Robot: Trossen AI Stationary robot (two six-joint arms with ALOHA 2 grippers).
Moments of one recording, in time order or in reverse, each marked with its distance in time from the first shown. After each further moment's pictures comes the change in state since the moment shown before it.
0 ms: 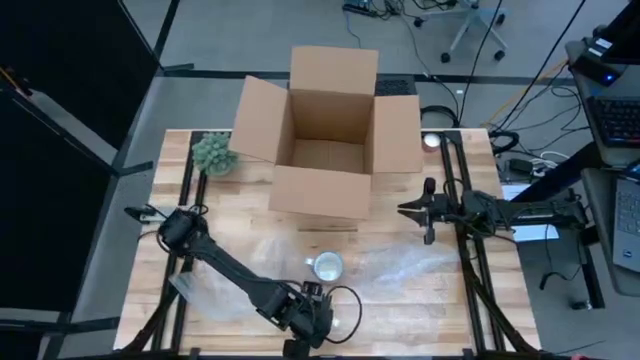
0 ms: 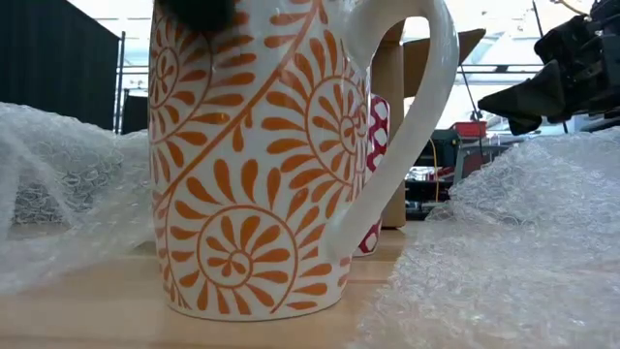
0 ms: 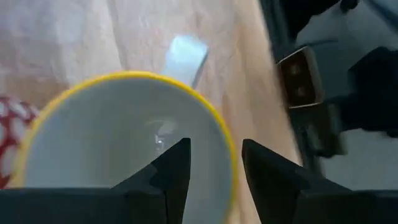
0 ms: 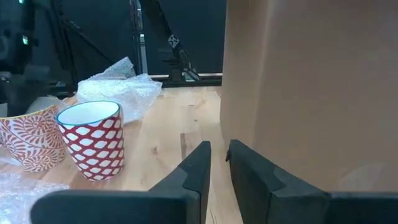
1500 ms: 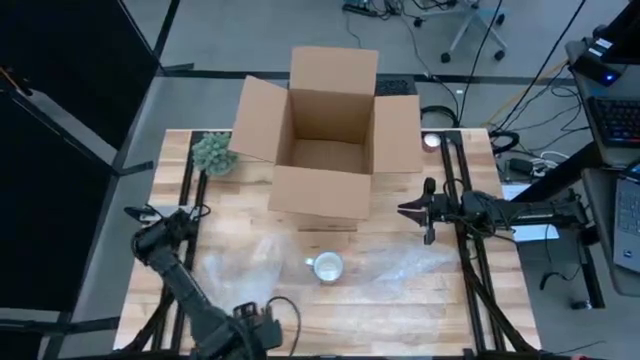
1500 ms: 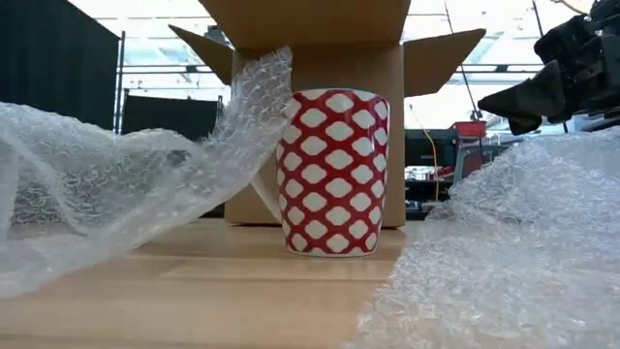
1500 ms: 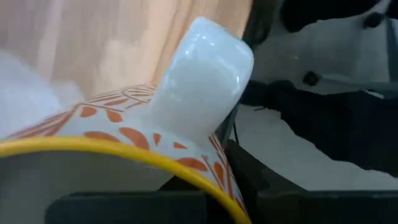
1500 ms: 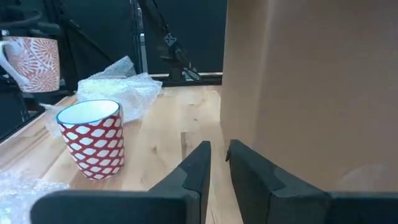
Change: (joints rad) left arm -0.300 -0.111 0.126 -0.461 -0.013 -0.867; right arm 0.000 0.004 0.000 0.000 0.000 0.000
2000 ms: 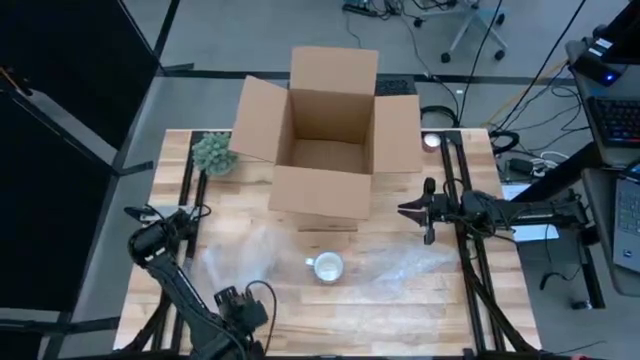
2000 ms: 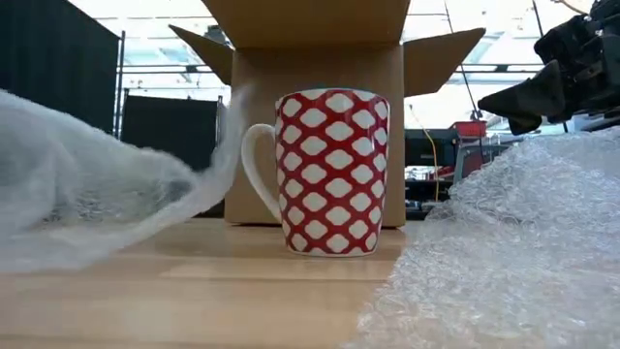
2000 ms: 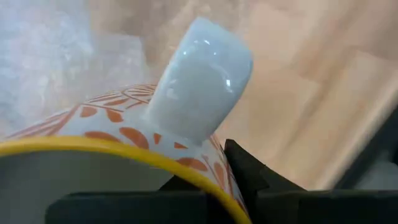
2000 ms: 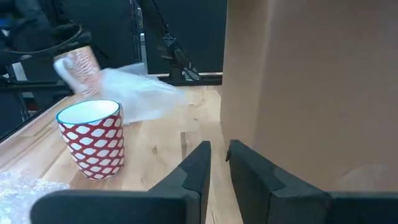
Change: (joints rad) left arm -0.008 -0.033 -0.152 -0.275 -0.140 -0.184; right arm 0.000 0.000 0.000 0.000 0.000 0.000
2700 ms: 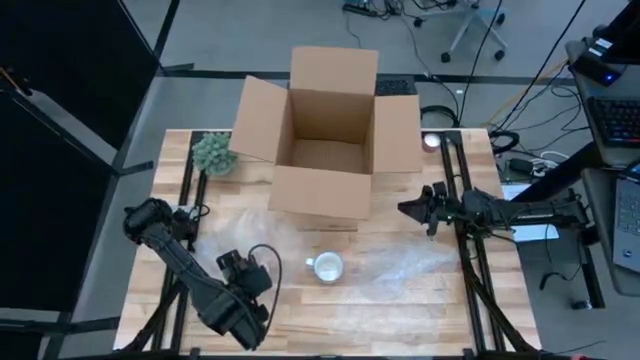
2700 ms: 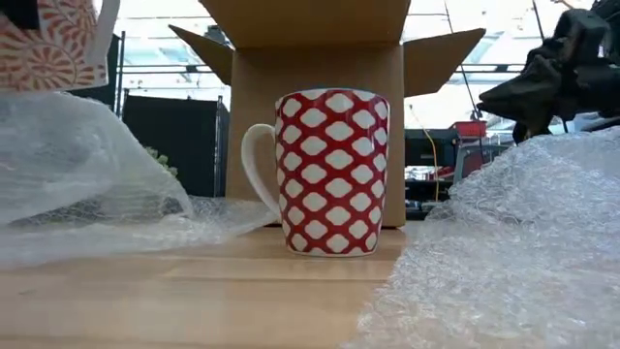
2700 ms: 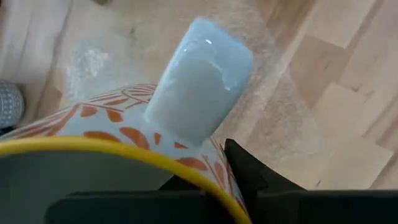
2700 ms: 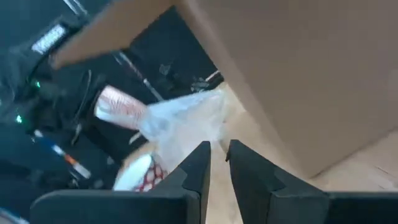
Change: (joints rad) left arm 0.120 -0.145 -0.052 -0.088 -0.153 0.148; right arm 0.017 0.010 -0.002 0.113 -0.006 0.665
